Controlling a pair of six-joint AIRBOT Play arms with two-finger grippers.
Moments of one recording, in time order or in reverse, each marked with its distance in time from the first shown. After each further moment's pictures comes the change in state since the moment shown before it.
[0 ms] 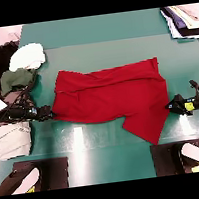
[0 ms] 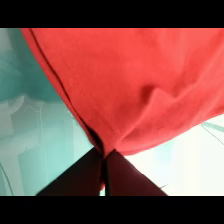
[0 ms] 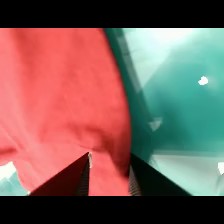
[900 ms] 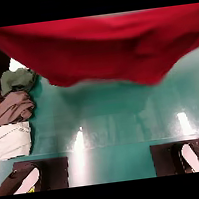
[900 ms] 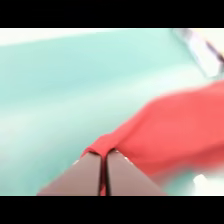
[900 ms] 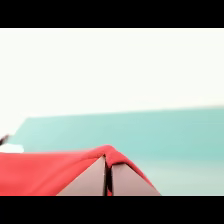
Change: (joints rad) left arm 0.000 0.044 1.241 -0.003 -0.060 -0.066; right arm 0.131 0.425 0.964 0.365 -0.155 -0.037
